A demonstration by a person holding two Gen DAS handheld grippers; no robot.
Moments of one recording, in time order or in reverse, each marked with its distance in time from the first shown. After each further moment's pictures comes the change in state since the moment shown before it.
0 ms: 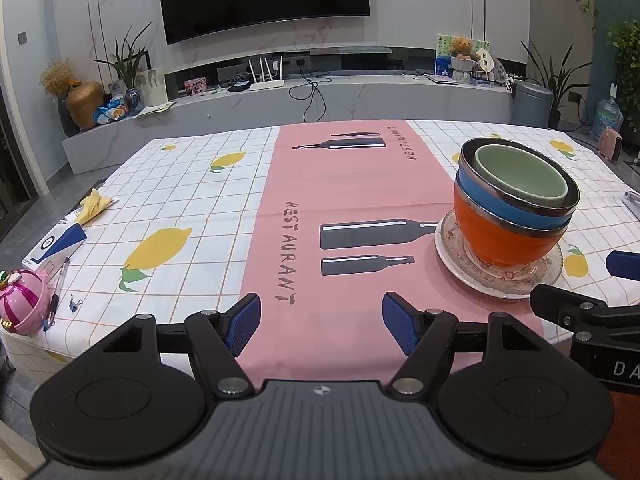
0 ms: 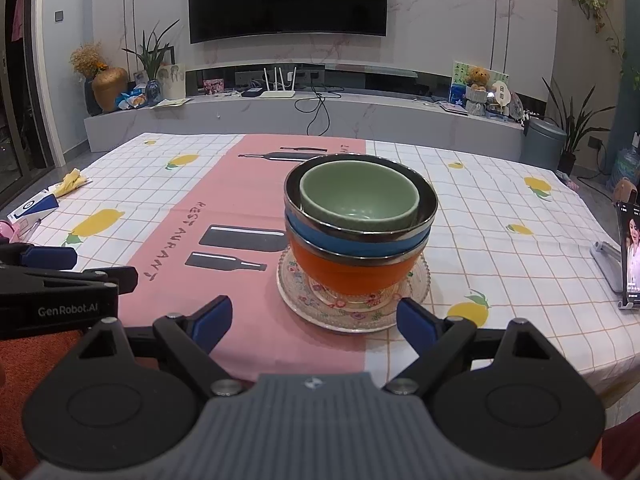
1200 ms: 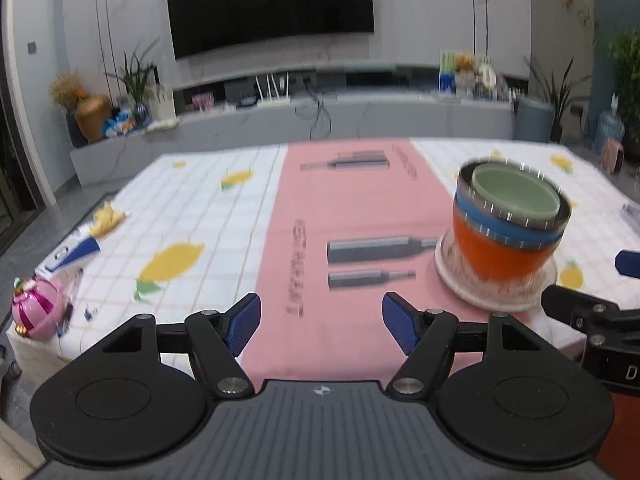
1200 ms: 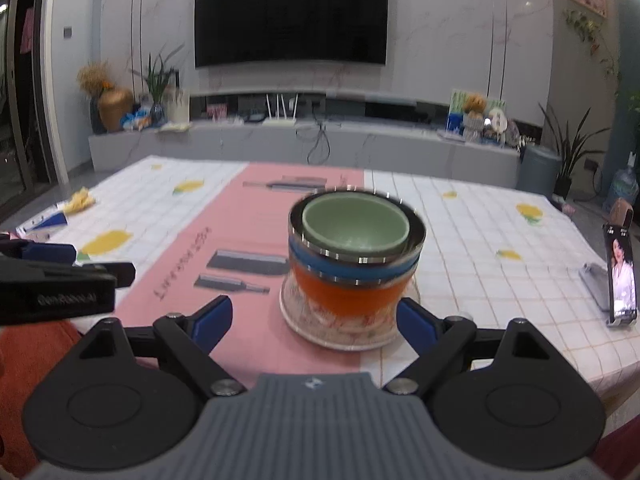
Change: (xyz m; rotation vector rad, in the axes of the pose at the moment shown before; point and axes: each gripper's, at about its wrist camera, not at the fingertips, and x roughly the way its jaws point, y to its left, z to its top) left arm -0.014 0.002 0.000 -0.007 -0.041 0.014; right arm -0.025 0.002 0.002 -0.016 -0.071 -0.008
